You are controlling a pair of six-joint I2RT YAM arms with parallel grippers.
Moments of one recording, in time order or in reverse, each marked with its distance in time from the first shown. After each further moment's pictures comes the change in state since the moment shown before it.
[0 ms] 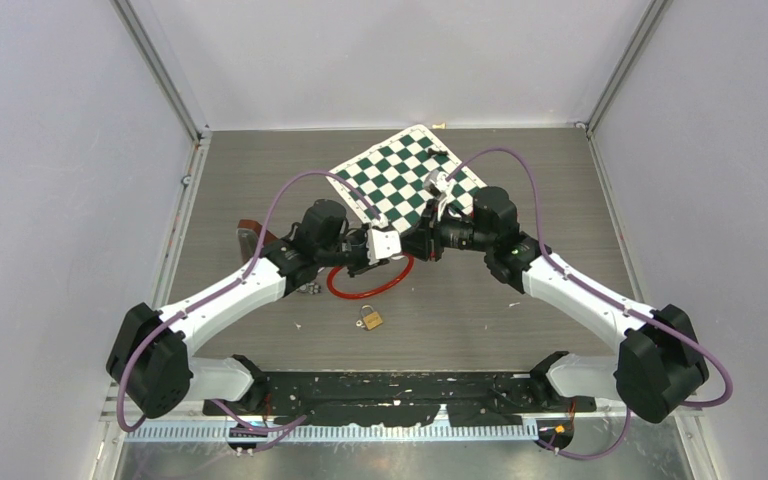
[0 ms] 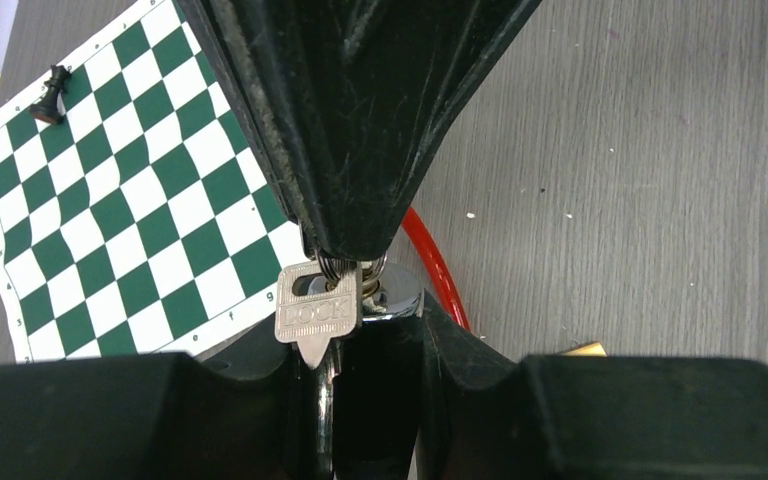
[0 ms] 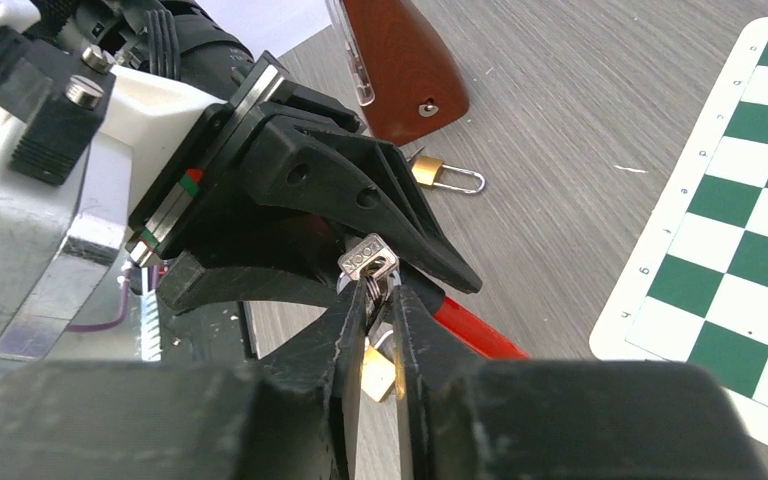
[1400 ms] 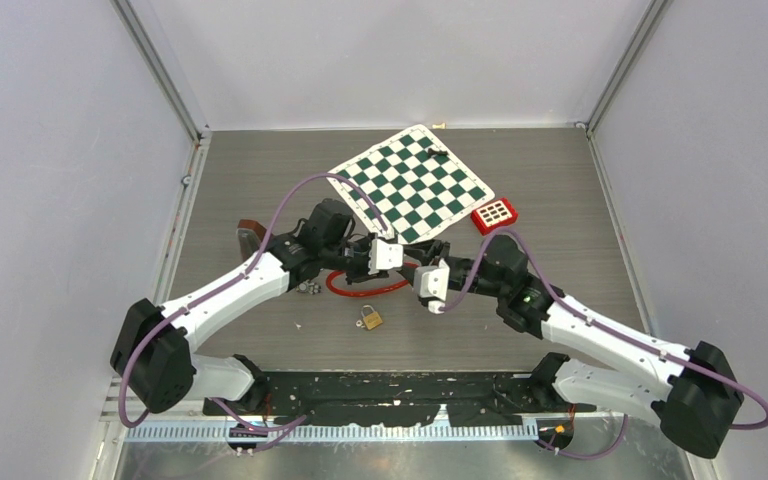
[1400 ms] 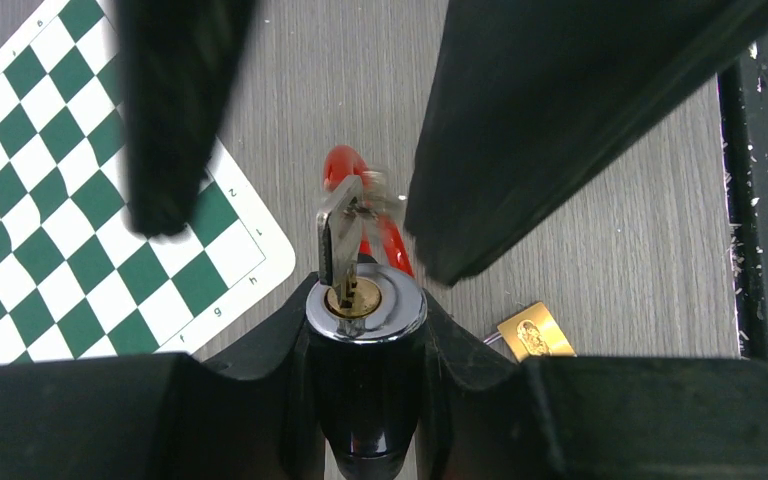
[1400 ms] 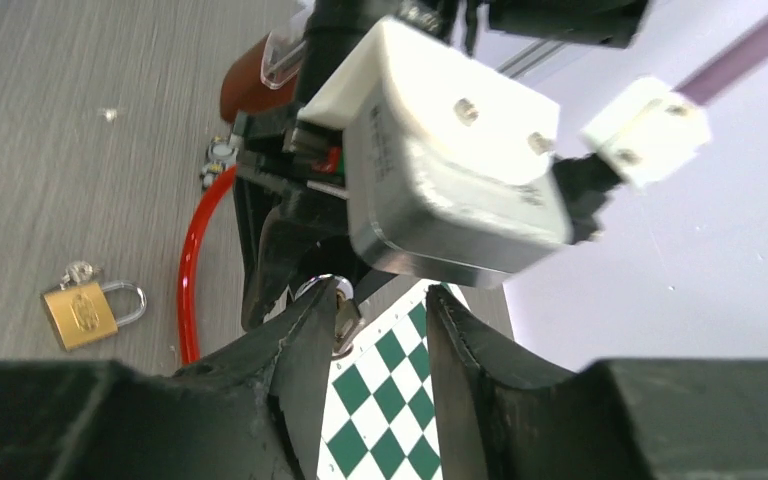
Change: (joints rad) left arm -0.006 0.030 0.065 -0.186 0.094 0.121; right arm 0.226 -0.272 -0.216 0.100 0.188 -1.056
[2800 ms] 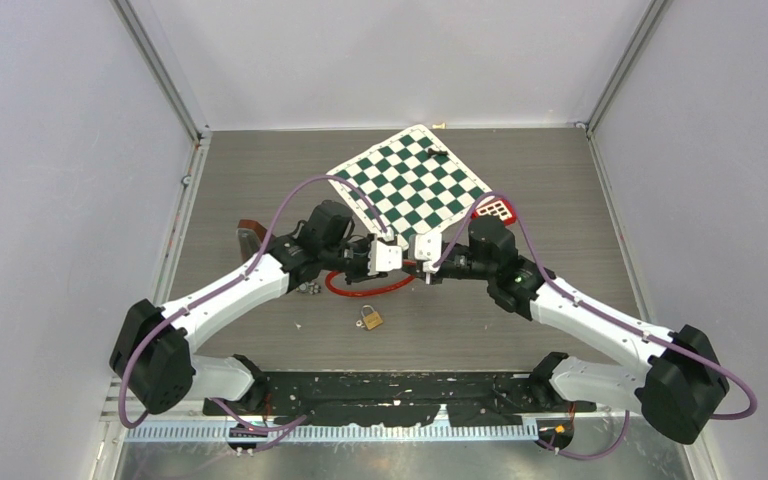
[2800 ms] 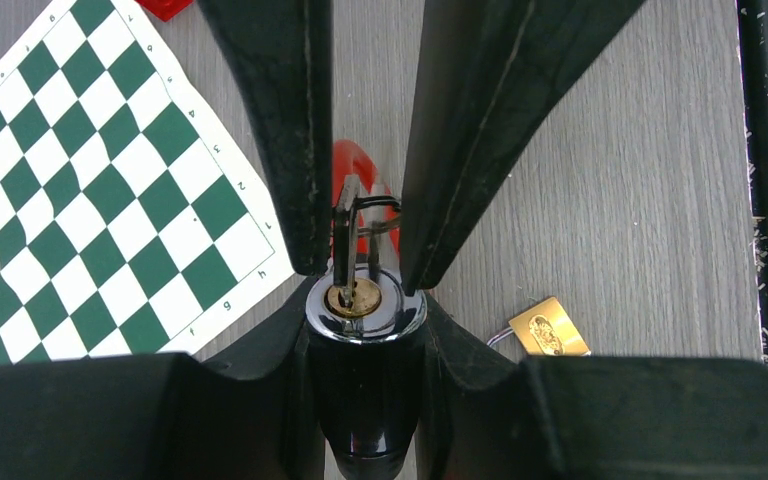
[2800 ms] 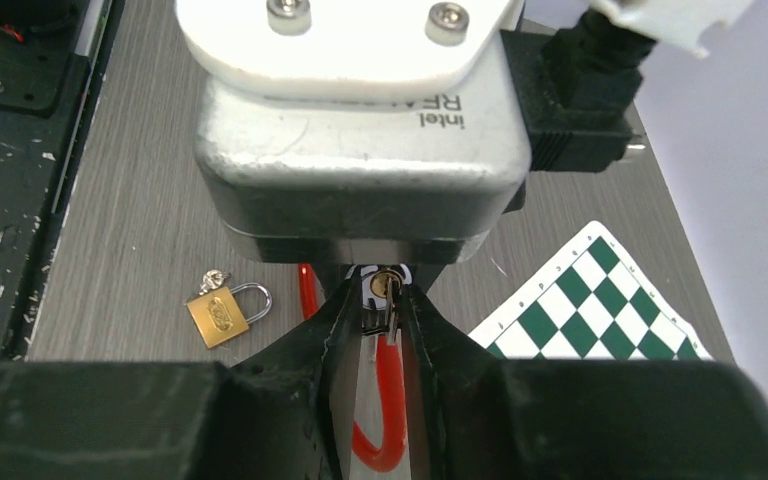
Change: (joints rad) left arm 0.001 -0.005 -0.018 0.021 -0.018 0.017; right arm -0.076 0.134 0.103 -0.131 -0.137 0.280
